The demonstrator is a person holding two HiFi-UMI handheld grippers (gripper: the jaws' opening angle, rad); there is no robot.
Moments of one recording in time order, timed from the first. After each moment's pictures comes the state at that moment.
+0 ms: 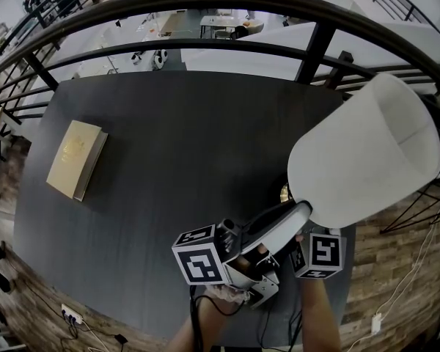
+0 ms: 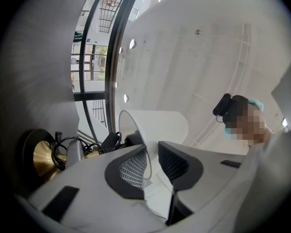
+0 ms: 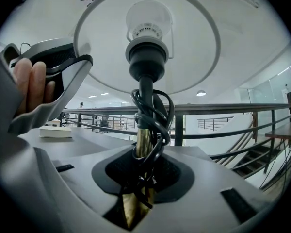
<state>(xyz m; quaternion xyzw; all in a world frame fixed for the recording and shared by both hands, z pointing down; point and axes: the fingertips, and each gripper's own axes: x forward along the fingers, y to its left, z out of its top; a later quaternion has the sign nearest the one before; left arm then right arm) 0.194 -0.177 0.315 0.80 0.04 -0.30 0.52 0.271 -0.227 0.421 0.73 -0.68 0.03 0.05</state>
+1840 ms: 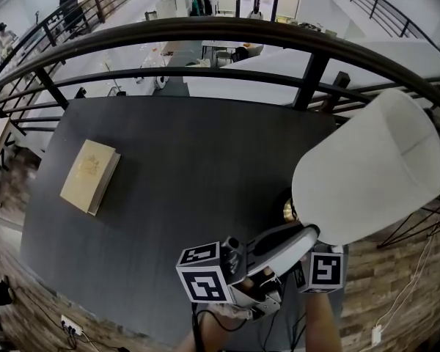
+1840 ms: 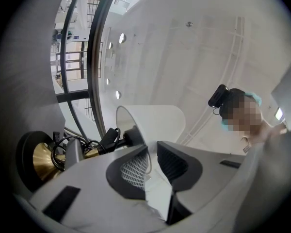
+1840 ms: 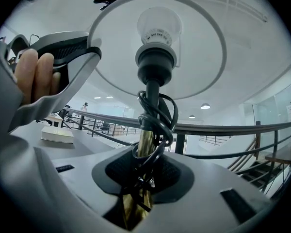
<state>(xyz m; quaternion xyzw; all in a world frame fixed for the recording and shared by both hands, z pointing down) 0.186 -0.155 0.249 0.82 0.08 -0.29 0.48 0.258 -0.217 0.347 0.72 -0.69 -0.04 0.06</state>
